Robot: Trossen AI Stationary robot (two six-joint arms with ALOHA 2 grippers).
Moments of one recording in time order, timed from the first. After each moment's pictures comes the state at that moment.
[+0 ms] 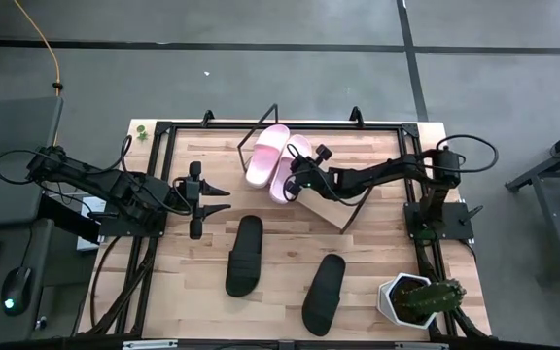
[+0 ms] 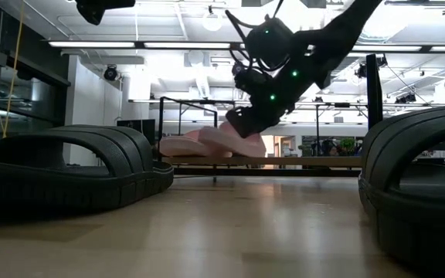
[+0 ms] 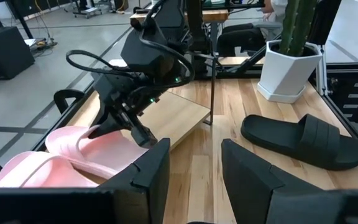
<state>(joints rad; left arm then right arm) -0.21 0.77 0.68 -0.23 -0.44 -0.06 -0.14 1.84 0.97 0.24 0.73 0.02</state>
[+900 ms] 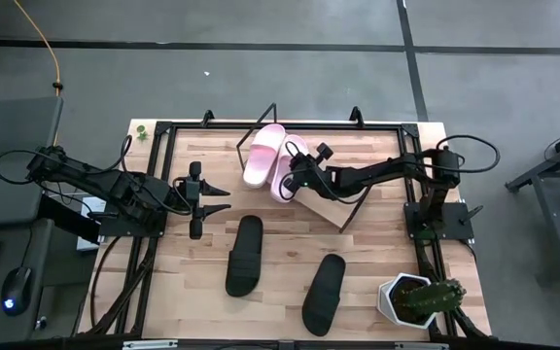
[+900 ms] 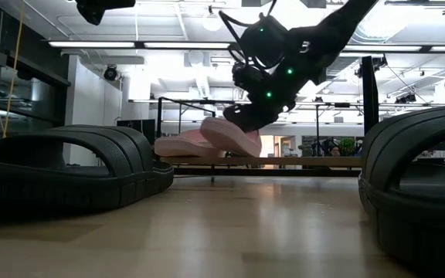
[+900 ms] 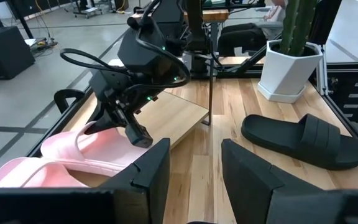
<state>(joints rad) -0.21 0.77 0.68 -0.23 -0.44 -0.06 -0.14 1.84 1.02 0.15 0.79 0.08</state>
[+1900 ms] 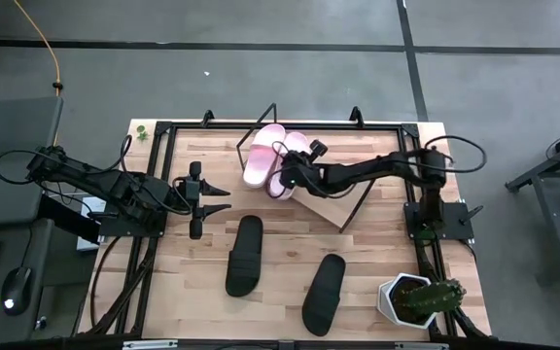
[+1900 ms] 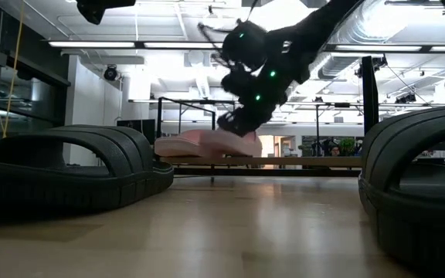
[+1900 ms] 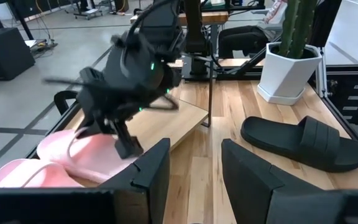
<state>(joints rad) -0.21 0.77 0.68 -0.23 -0.44 -0.06 -0.15 1.94 1.18 -0.04 0.88 0.02</state>
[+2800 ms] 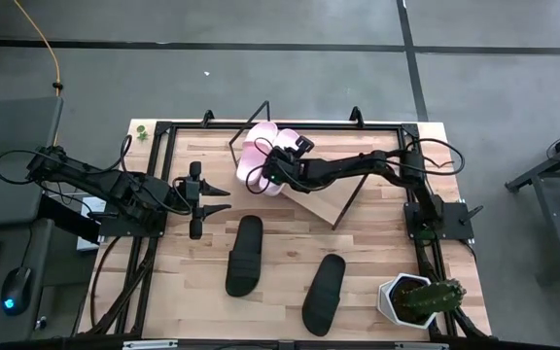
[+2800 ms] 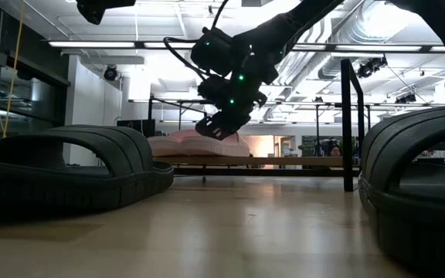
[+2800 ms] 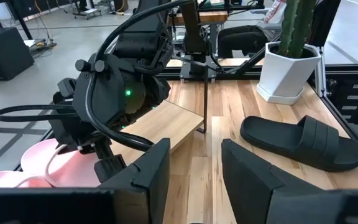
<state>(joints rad) -0.21 0.77 0.68 -0.23 -0.44 -0.06 -0.16 2.11 1.48 -0.26 0.90 0.07</state>
